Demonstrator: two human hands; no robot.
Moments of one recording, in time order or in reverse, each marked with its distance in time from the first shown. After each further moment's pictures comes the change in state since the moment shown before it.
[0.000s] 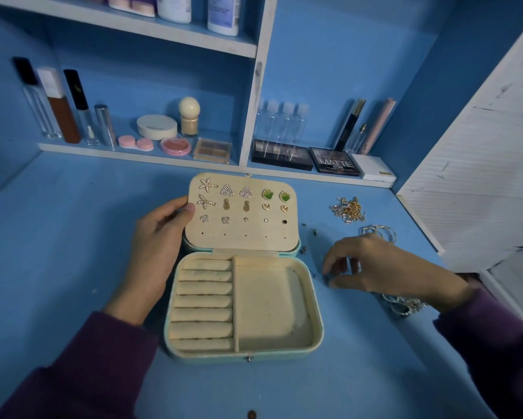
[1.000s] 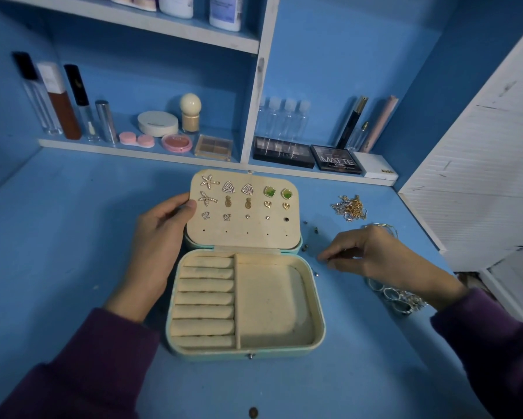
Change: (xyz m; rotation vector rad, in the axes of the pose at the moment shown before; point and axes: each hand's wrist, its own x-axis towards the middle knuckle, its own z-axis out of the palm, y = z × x) left_hand -0.002 0.003 0.000 0.002 0.007 0.004; right_hand 0.004 0.002 0.006 0.252 0.159 0.119
